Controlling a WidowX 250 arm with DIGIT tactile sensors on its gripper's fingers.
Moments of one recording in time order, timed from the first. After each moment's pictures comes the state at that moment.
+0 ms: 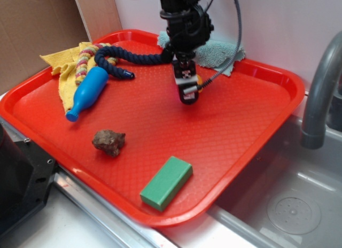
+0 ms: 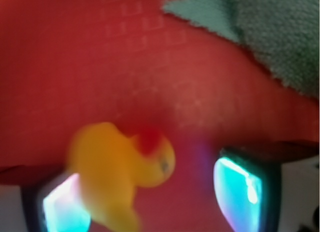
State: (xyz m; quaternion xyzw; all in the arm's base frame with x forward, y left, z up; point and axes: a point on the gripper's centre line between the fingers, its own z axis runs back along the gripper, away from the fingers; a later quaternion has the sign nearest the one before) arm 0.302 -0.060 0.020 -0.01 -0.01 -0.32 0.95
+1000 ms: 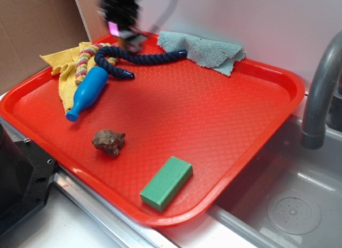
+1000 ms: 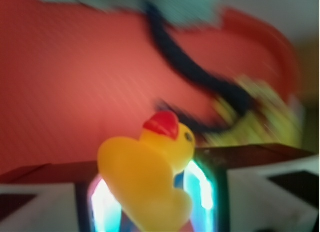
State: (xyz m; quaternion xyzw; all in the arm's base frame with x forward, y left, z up) arm 0.219 0.035 0.134 0.08 -0.01 -0.04 1.00
